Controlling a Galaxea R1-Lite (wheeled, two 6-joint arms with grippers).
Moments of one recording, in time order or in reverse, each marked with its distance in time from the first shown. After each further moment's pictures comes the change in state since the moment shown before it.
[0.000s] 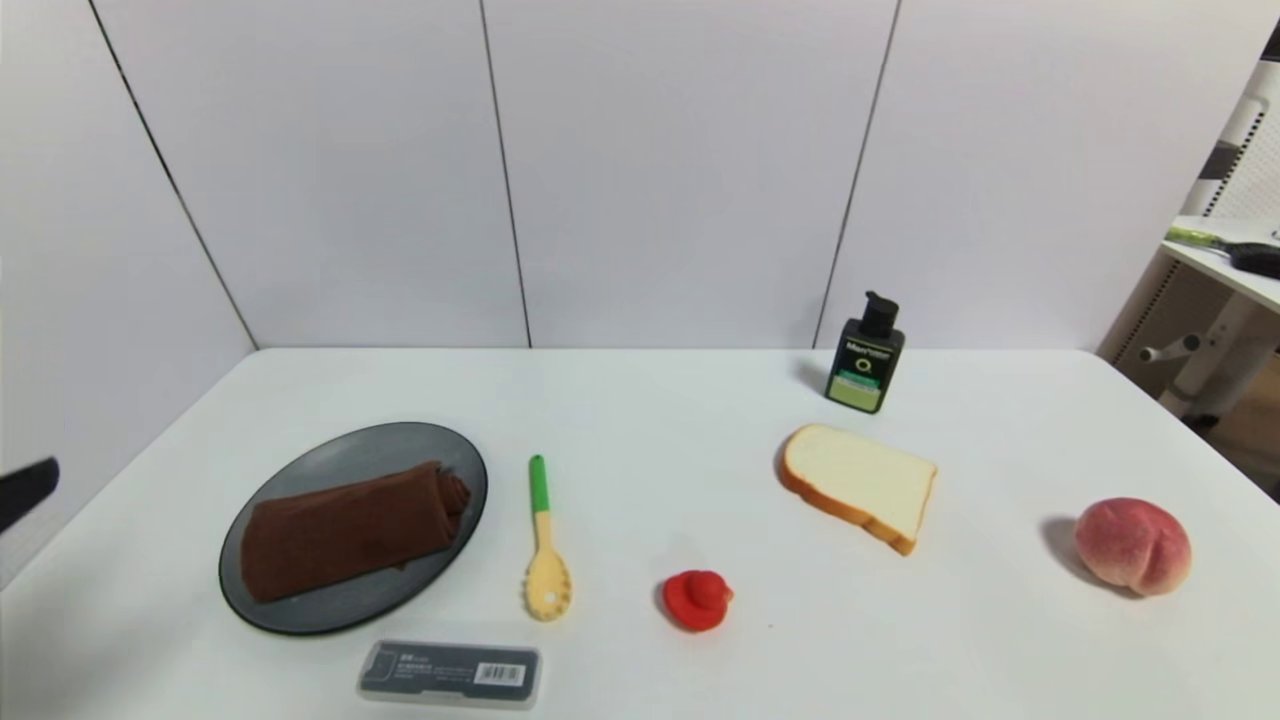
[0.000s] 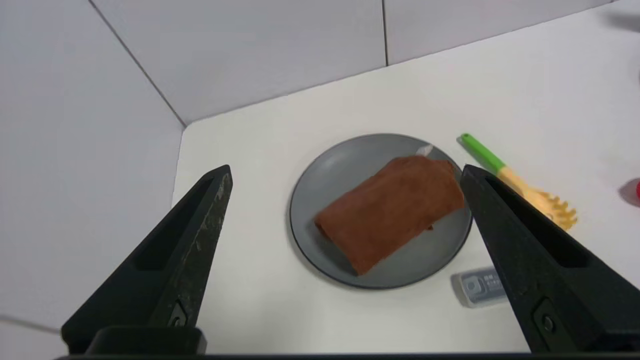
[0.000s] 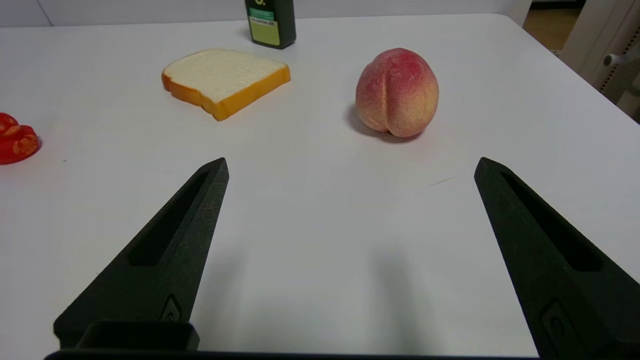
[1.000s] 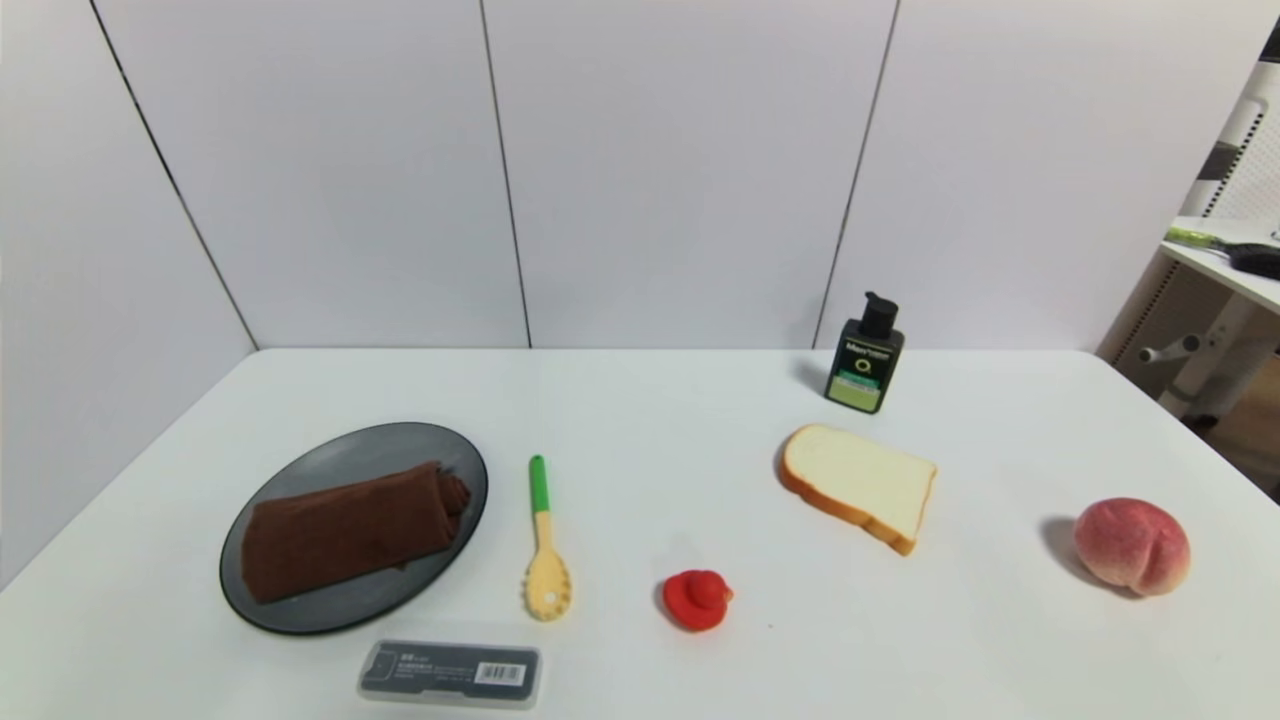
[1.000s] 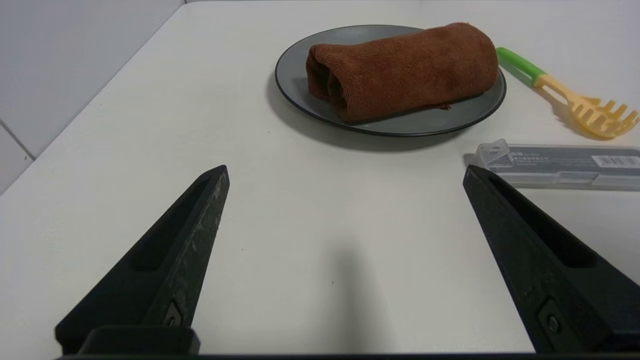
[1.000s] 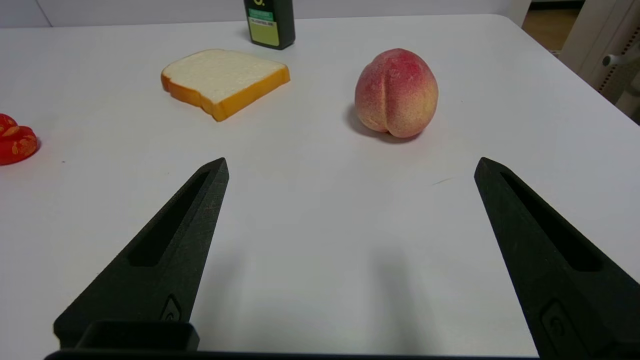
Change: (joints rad) left arm -0.041 -0.697 0.786 -0.206 0.175 -0.250; right arm 0.000 0.000 0.000 -0.001 0.000 0.000
